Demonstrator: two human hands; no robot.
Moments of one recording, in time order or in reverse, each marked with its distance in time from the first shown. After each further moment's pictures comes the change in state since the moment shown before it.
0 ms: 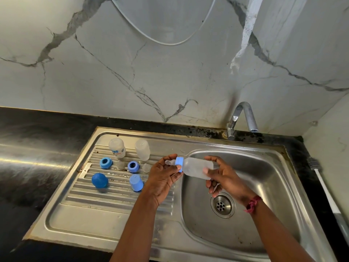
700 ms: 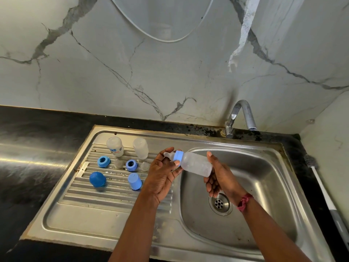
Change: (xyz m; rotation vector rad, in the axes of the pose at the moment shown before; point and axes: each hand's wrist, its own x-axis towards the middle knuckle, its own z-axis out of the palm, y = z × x) left_hand 0.005 -0.003 -0.001 -0.133 -0.145 0.076; right_hand -0.001 -0.007 0.019 -0.003 0.144 0.130
